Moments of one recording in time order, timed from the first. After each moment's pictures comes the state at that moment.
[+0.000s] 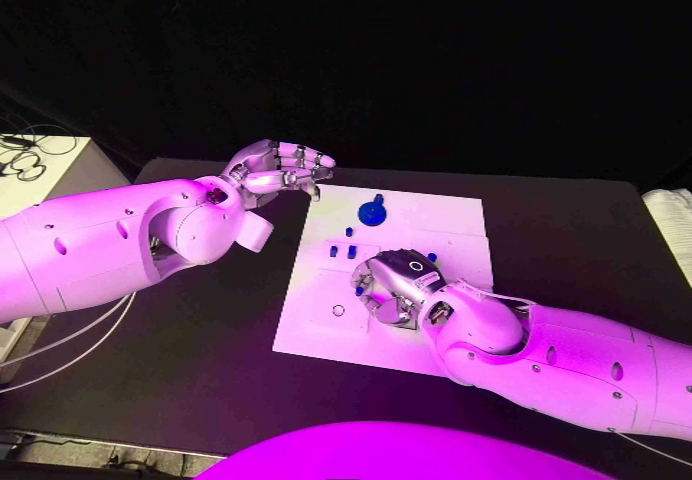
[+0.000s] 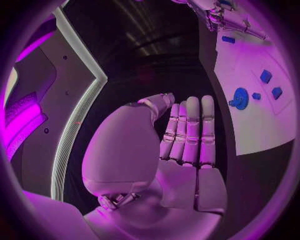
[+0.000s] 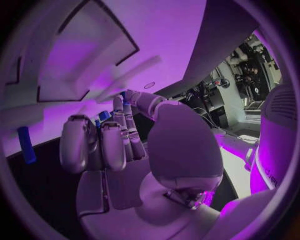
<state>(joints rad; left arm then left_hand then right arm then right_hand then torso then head) 1.23 -0.96 -0.04 1.55 -0.17 -0.14 0.31 1.44 -0.21 0.53 0.10 0.23 0.87 0.19 0.33 0.34 0.86 0.13 0.62 0.21 0.92 0.06 1.10 0.40 0.18 0.80 0.16 0.92 0.74 1.06 -0.60 -0.18 1.63 -1.76 -0.49 -0.32 1.28 -0.25 0.68 -0.02 0.15 1.01 0.14 0.26 0.32 1.15 0.09 0.06 0.07 1.47 -0.01 1.38 1.26 0.05 1.46 0.09 1.25 1.31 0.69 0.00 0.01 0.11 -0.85</state>
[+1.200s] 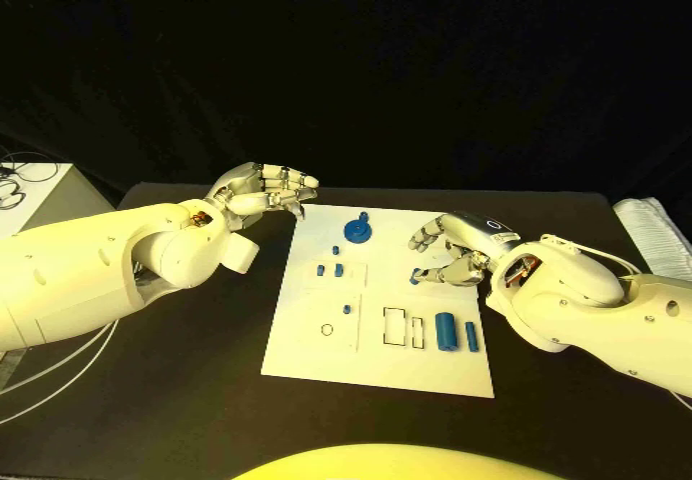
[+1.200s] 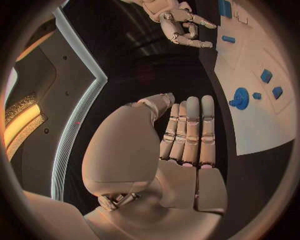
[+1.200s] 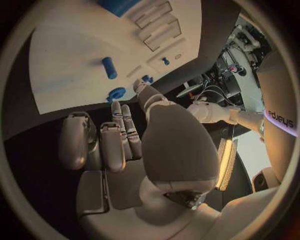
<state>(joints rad) 1.23 -0.96 -0.04 1.54 -0.17 -0.14 0.30 1.44 -0.21 0.53 0.10 0.23 0.87 0.19 0.33 0.34 0.86 0.13 0.62 0.21 0.92 0.06 1.10 0.40 0.18 0.80 0.16 0.92 0.74 1.24 -0.89 -0.15 1.73 -1.52 -0.41 -0.27 1.42 -0.21 0.17 0.11 0.16 0.94 0.11 0.14 0.30 0.95 0.11 0.22 0.07 1.47 0.01 1.40 1.26 0.07 1.46 0.10 1.20 1.31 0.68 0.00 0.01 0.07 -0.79</state>
